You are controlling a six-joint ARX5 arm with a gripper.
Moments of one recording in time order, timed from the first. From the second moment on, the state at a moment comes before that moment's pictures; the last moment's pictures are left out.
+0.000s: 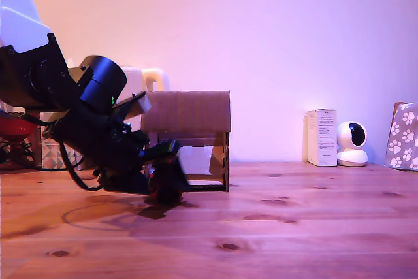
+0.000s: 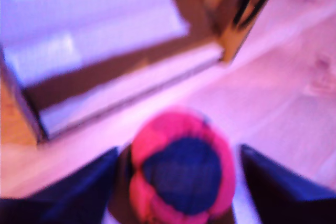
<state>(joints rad) -0.43 2.01 0.97 0.38 0.30 -0.07</state>
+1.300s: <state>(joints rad) -0.43 1.51 1.01 0.26 0.31 -0.07</state>
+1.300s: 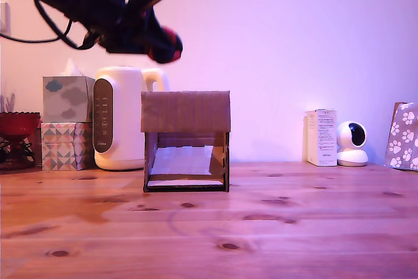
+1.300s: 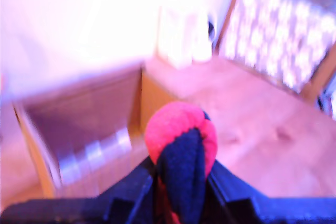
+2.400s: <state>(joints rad) -0.37 1.94 1.53 -0.08 0.26 -0.06</state>
